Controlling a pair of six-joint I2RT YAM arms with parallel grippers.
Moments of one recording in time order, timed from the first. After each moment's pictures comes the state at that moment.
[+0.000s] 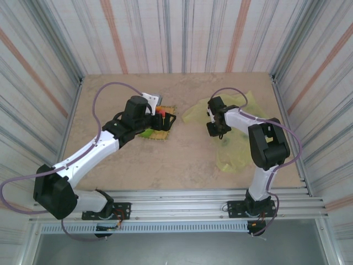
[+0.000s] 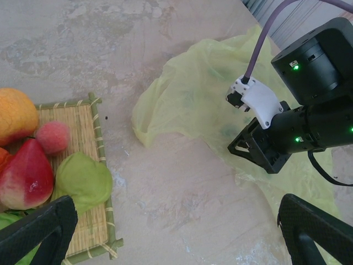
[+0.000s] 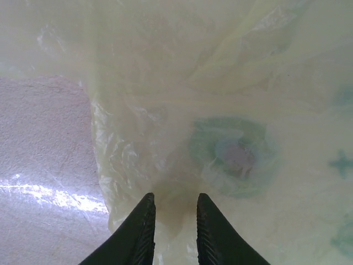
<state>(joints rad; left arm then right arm) -0.60 1.32 1.07 -0.30 0.14 -0.31 0.36 1.86 1.20 -0.65 0.10 0.07</state>
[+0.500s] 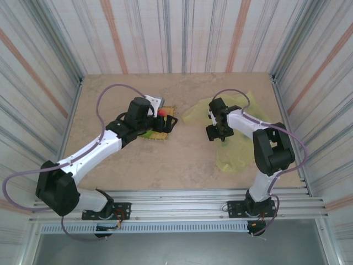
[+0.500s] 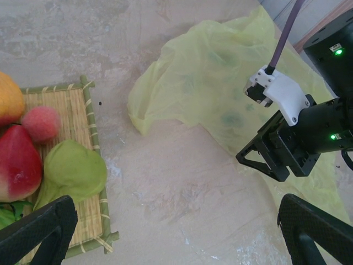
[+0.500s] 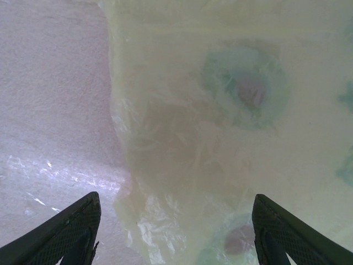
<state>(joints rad) -0.60 1.36 1.05 -0.29 0.16 -0.31 0.38 1.78 1.17 -0.75 0.07 0.10</state>
